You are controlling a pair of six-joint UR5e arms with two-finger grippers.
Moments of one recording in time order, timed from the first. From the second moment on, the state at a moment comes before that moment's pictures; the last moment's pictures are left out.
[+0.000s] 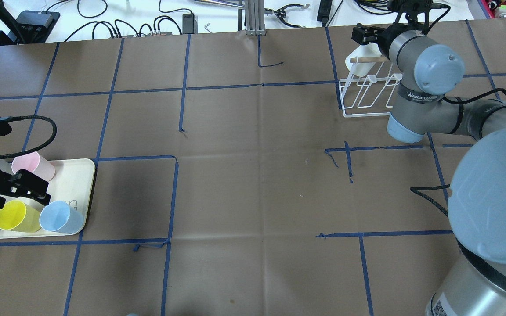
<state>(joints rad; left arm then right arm) -0.97 -1.26 -2.06 -1.47 1.62 0.55 1.42 -1.03 1.81 -3.45 -1.37 -0.02</state>
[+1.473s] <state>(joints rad) -0.94 -1.48 -2.26 -1.08 1.59 0.61 1.54 -1.38 2.02 -3.45 -1.35 0.36</state>
